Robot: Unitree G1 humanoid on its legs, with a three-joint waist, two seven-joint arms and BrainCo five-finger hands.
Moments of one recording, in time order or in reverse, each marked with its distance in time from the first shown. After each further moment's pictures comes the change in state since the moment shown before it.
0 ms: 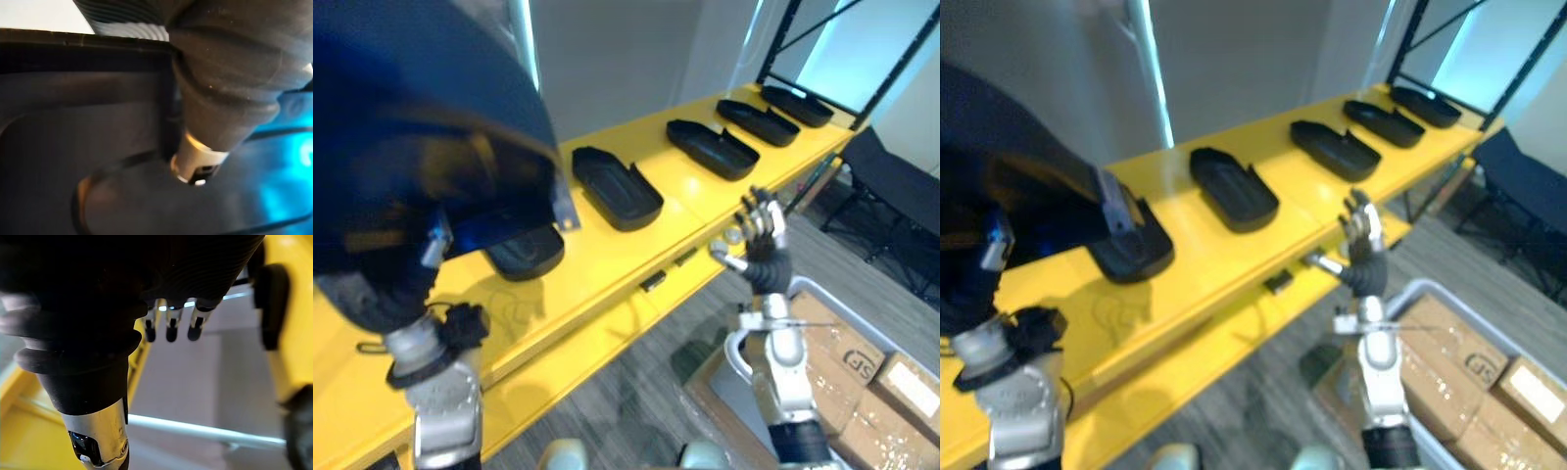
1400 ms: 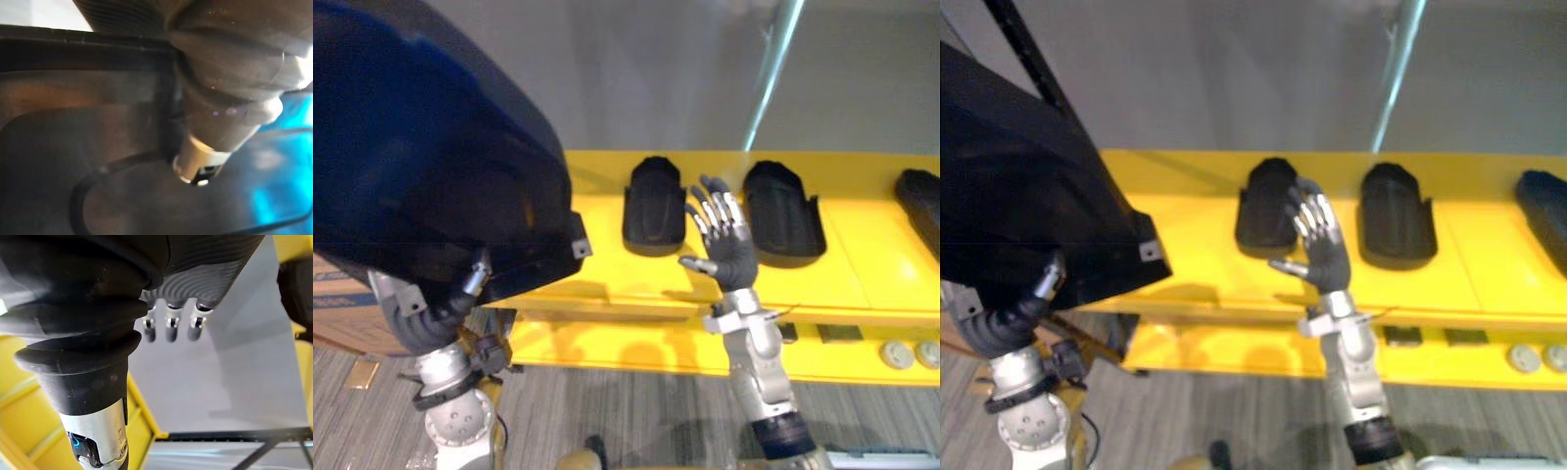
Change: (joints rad) left arm 0.235 -0.117 -0.087 -0.125 -0.042 0.009 -0.243; right arm 0.019 0.040 0.168 0.034 0.108 -0.092 0.090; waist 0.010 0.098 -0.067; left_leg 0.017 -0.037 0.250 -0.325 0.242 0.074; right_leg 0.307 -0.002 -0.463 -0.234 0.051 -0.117
